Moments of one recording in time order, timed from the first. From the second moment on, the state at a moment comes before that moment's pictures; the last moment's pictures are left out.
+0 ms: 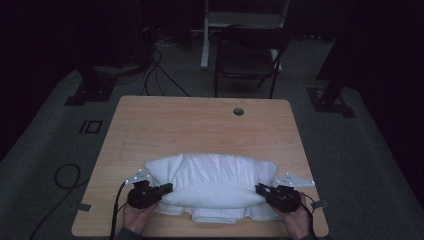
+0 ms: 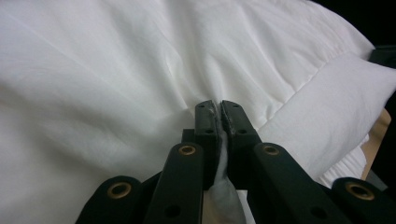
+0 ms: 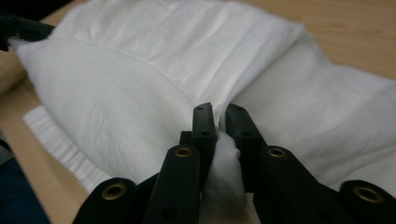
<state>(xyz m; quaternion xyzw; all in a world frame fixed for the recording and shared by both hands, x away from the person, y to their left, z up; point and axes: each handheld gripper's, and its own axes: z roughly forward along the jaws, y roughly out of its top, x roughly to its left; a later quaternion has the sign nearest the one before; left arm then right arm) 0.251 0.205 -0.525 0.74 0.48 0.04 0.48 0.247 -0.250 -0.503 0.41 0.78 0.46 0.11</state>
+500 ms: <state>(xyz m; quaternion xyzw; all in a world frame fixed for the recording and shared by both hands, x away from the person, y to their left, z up) 0.263 0.184 -0.554 0.77 0.49 0.06 0.40 0.267 -0.220 -0.542 0.39 0.84 0.35 0.11</state>
